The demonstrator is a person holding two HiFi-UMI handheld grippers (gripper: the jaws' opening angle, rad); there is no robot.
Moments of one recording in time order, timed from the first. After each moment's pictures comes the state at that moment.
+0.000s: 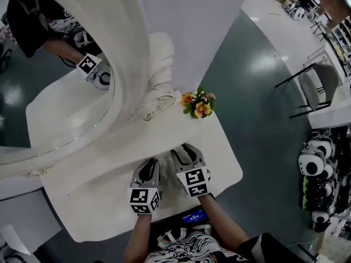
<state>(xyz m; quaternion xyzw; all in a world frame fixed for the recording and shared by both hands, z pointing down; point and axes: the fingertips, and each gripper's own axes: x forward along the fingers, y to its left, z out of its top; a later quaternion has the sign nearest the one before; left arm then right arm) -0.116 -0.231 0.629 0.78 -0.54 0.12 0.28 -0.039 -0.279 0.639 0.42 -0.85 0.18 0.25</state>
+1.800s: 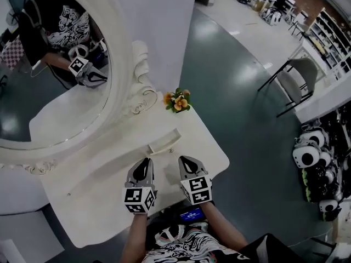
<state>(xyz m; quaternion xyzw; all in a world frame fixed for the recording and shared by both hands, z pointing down) -0.103 -0.194 0.558 0.82 -0.53 0.08 0.20 0.018 -0.194 0.588 0.50 -0.82 0.17 0.22</state>
